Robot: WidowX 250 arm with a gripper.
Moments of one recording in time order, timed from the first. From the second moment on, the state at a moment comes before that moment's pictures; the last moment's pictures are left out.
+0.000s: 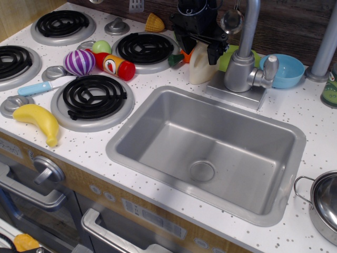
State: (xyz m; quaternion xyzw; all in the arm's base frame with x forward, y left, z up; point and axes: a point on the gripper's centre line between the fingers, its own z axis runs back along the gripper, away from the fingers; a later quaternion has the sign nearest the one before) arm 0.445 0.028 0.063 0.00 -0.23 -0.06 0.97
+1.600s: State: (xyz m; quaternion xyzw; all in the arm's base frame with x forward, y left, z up) arm 0.291 -0.033 0.069 0.05 -0.18 0.08 0.98
